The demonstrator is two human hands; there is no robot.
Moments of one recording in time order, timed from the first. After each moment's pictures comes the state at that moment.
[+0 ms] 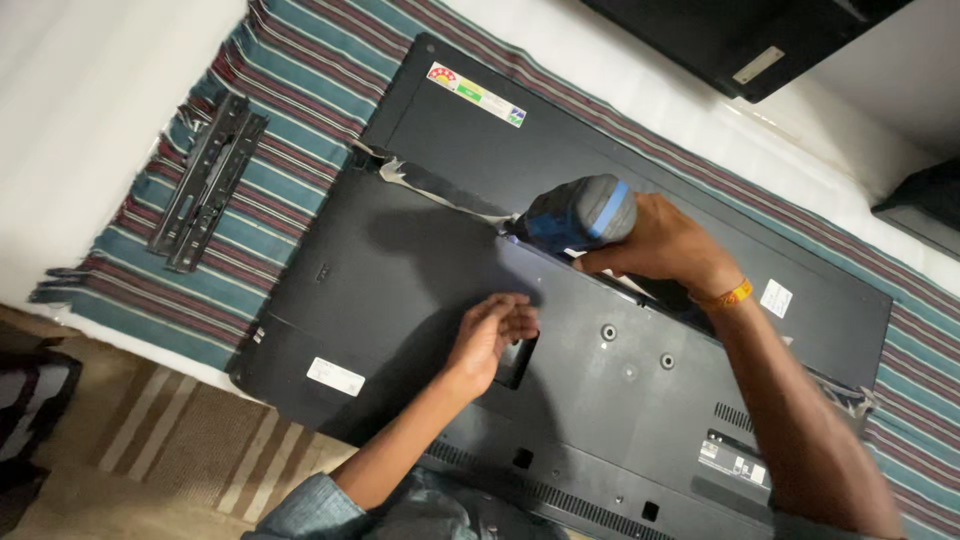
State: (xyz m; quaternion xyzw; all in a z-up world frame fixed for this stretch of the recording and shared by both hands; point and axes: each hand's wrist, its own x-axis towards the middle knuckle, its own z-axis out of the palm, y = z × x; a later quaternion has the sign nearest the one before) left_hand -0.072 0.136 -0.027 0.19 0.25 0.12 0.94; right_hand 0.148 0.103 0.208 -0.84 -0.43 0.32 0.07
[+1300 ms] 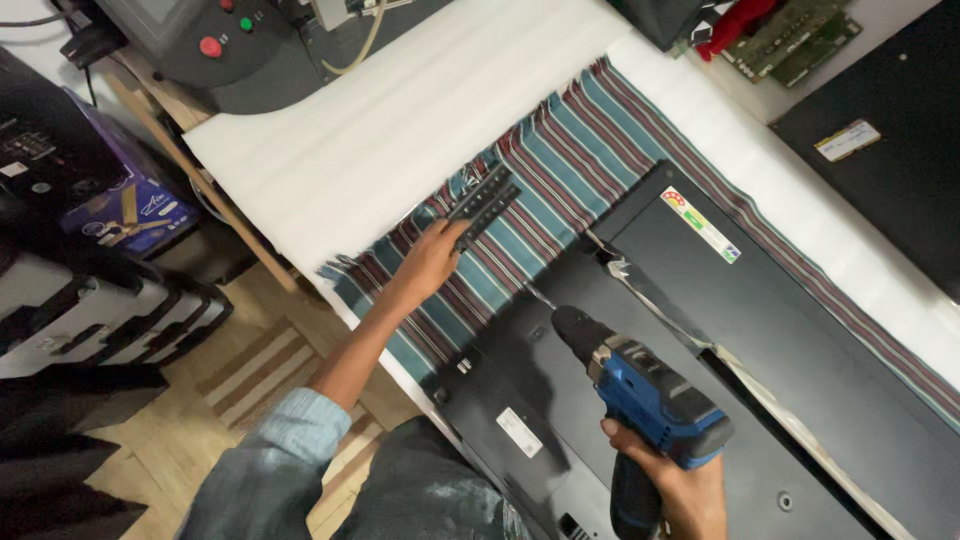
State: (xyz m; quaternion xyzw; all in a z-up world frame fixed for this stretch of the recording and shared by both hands) left_hand -0.275 0.512 -0.044 0.85 0.30 0.25 0.36; right_hand -0.103 0.173 0.155 -0.81 -0.15 0.33 0.47
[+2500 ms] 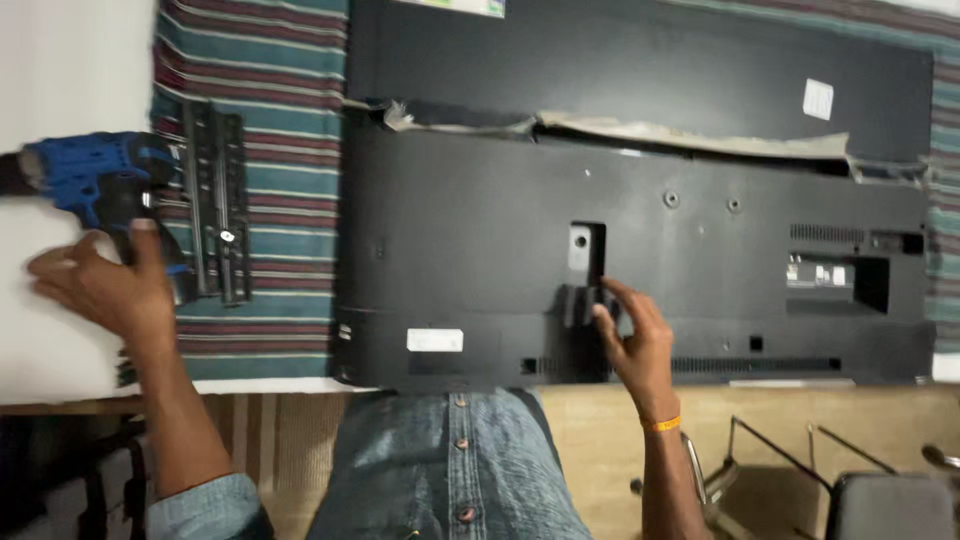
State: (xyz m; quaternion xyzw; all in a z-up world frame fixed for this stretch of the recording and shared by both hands) left_hand -0.309 0.568 -0.053 0.87 0.40 0.26 0.12; right_hand -0.148 0.026 0.079 -0.93 -0.19 -0.01 0.31
